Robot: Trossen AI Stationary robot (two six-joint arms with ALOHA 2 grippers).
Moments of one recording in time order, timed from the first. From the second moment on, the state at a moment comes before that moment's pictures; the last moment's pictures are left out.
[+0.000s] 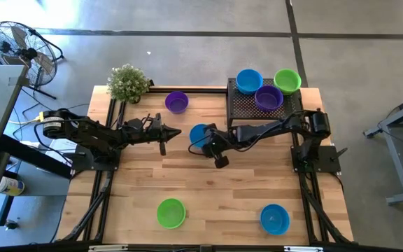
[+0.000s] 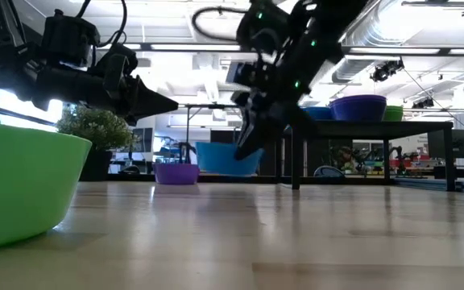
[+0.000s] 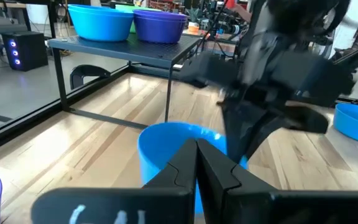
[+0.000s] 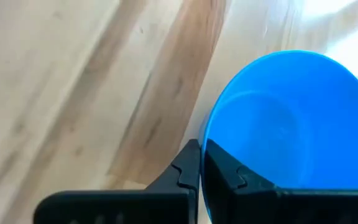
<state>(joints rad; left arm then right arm) 0.24 1.36 0.18 1.15 0.04 -0.11 -0.03 1.86 1.16 -0.22 0.09 -0.50</state>
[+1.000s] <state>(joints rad) 0.24 1.36 0.18 1.13 0.05 -0.11 -0.60 1.57 1.70 -1.04 0.10 -0.27</state>
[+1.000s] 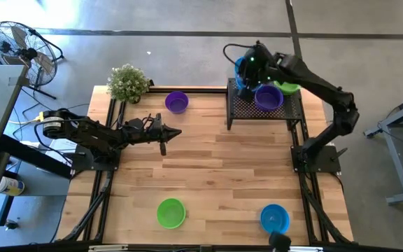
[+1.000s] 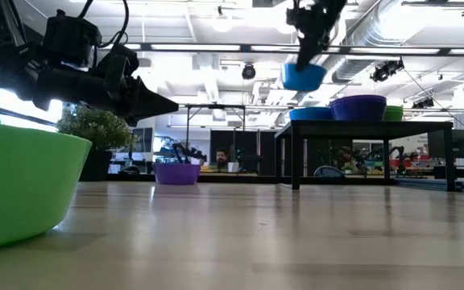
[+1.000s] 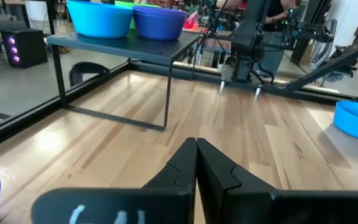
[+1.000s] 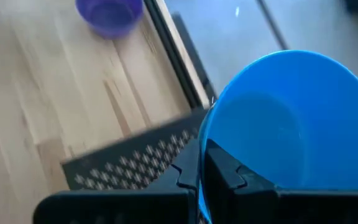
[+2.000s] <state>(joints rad) 0.24 1.36 0.18 1.12 0.05 -0.11 -0.73 1.70 1.70 -1.14 0.05 -0.27</state>
